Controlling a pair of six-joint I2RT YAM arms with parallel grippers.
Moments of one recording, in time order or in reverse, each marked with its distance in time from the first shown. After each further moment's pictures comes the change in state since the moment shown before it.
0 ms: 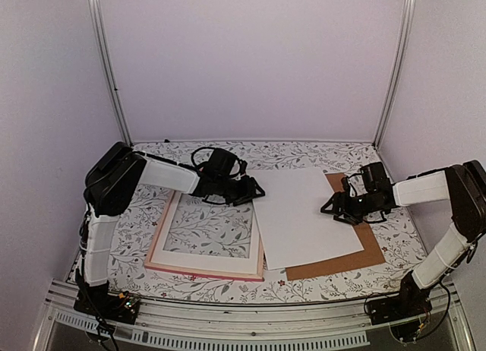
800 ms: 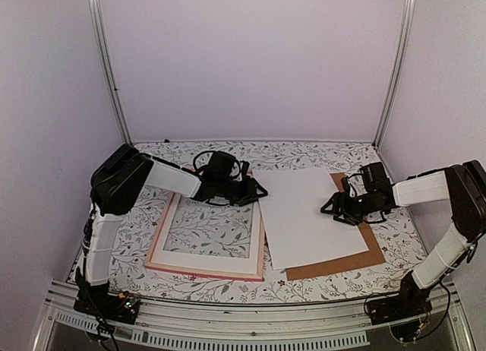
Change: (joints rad) left arm 0.011 0.051 -0.010 0.158 0.097 -0.060; right arm 0.002 0.001 -0.002 0.003 0.000 0.001
